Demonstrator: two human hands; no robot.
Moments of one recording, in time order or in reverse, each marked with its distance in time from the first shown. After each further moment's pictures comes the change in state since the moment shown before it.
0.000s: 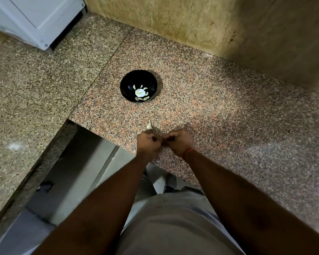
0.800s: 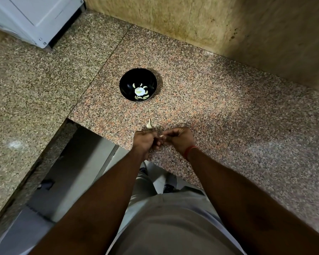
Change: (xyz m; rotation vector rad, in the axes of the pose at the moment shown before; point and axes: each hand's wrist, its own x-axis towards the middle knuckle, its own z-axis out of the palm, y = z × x) left_hand 0.015 -0.004 -0.002 -0.605 -0.132 -0.451; right_hand 0.003 -0.004 -0.002 0.309 0.026 0.197
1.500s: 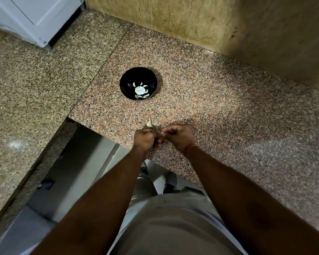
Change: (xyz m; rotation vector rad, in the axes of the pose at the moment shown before) left_hand -0.007 -0.002 0.001 -0.097 -0.027 0.098; right_hand -0.005 -0.008 0.002 -0.058 0.017 -0.114
